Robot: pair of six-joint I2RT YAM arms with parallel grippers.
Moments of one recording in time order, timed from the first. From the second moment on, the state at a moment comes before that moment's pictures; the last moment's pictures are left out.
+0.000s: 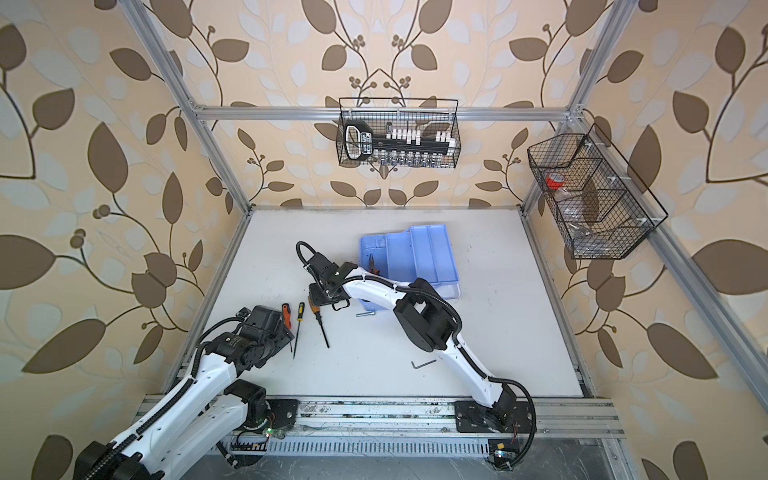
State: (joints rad) left arm -0.27 0.77 0.40 -0.77 -0.23 -1.04; right arm 0.93 2.41 2.01 -0.61 -0.05 0.62
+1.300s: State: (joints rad) left arm -0.26 0.80 0.39 -0.74 -0.21 -1.04; right arm 1.02 2.44 2.06 -0.71 0.14 0.37
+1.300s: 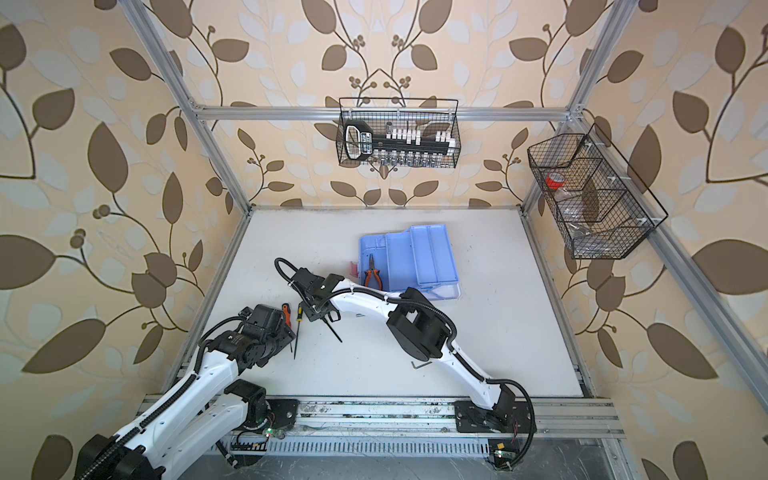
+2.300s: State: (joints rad) left arm -0.26 0.82 0.39 -0.74 -0.21 -1.03; right arm 0.99 2.37 1.92 -0.66 0.14 0.38
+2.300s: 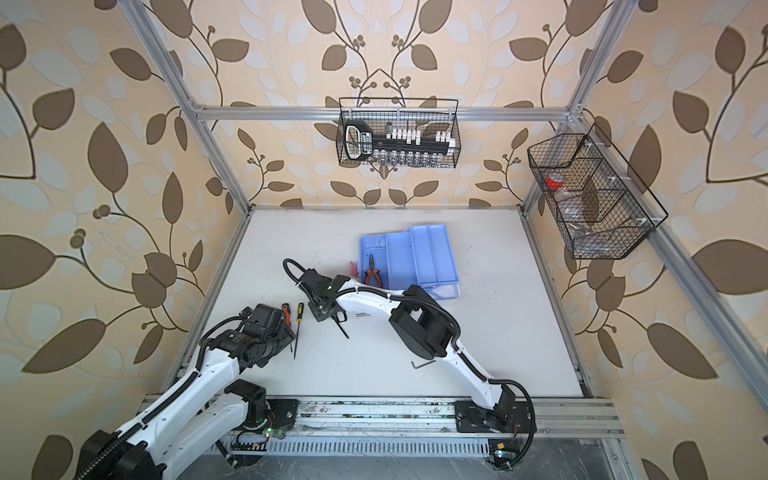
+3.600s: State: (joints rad) left arm -0.26 0.88 0.39 -0.69 -0.18 -1.00; right arm 0.54 2.06 1.68 -0.69 0.26 0.44
